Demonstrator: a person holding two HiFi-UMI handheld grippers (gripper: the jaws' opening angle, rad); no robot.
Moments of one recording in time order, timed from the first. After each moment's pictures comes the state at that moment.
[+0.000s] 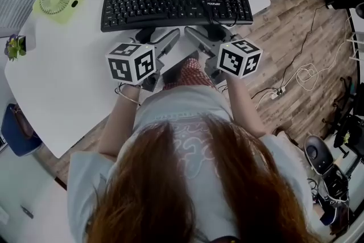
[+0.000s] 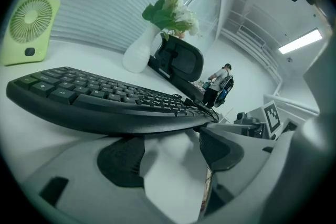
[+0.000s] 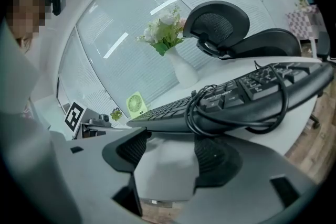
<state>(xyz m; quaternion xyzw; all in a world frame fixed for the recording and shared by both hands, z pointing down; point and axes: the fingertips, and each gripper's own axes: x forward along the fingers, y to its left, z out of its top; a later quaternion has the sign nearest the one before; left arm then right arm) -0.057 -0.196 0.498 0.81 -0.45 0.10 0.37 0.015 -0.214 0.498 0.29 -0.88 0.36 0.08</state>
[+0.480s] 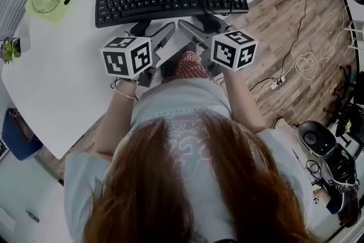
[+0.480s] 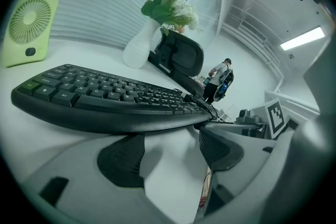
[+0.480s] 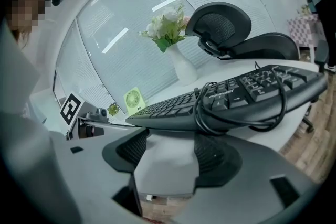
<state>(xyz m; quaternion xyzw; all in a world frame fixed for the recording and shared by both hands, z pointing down) -0.057 -0.192 0.505 0.80 -0.44 0.13 0.38 0.012 -0.208 0.504 0.31 -0.88 0.34 0.11</state>
